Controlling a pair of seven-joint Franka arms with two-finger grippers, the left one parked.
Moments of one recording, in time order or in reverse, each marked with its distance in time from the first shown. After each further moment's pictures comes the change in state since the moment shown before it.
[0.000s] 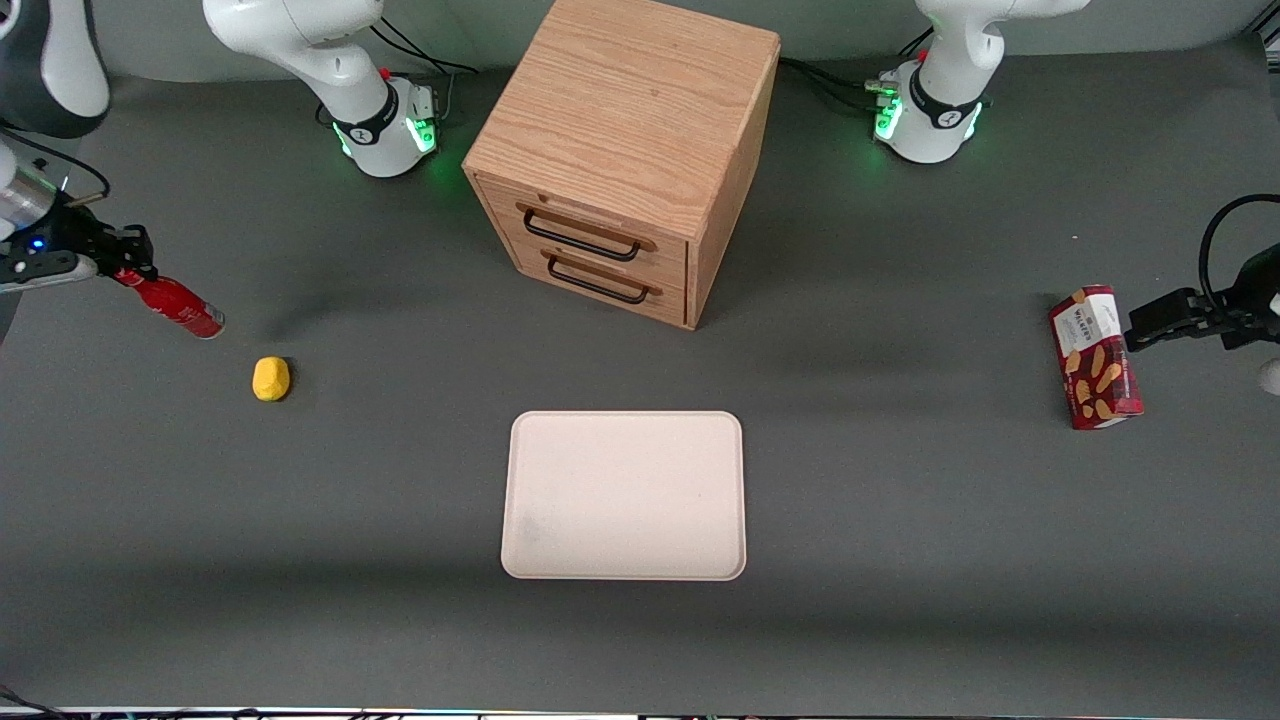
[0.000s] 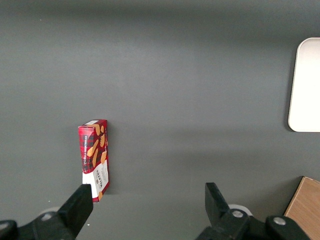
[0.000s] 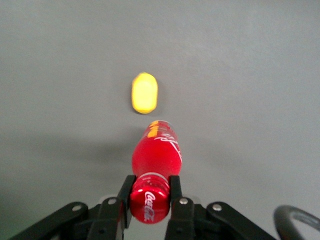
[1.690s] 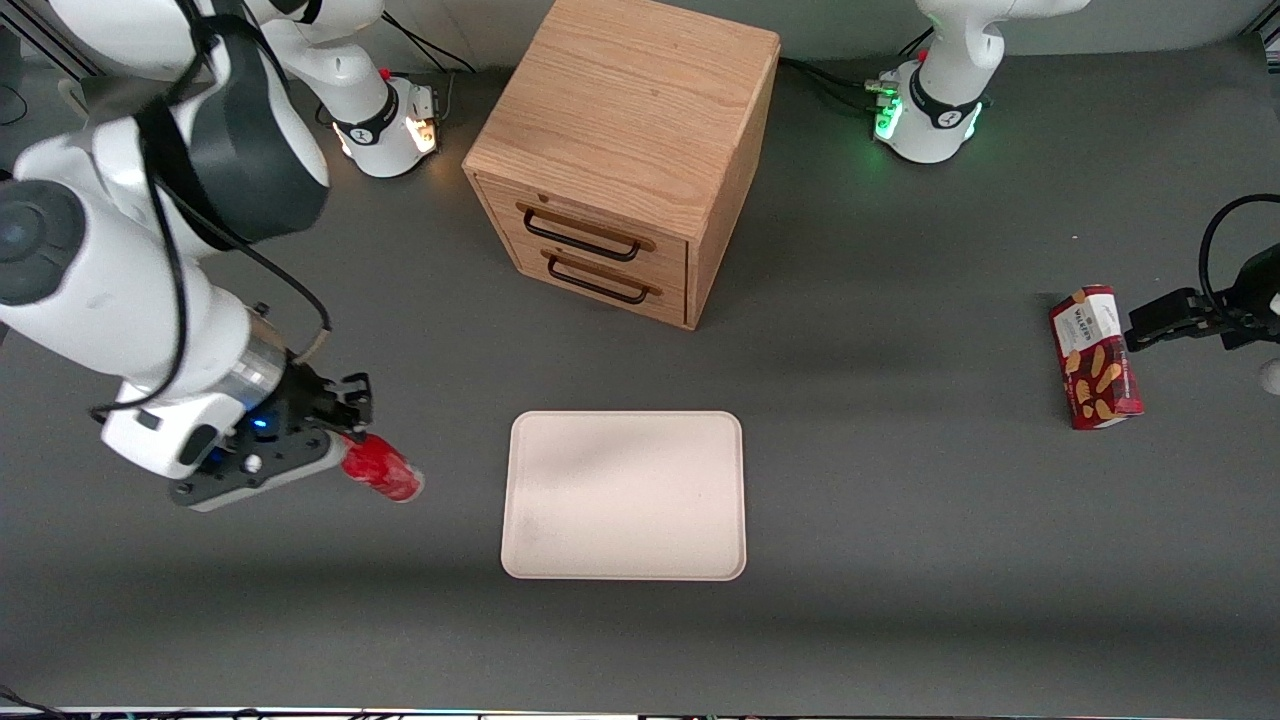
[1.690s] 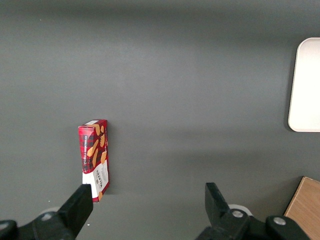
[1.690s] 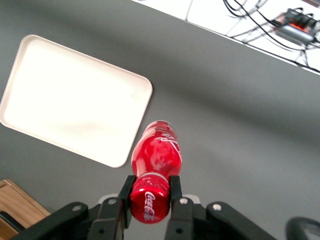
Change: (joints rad) arm 0.015 0.899 0.635 1.310 0.152 -0.336 0.365
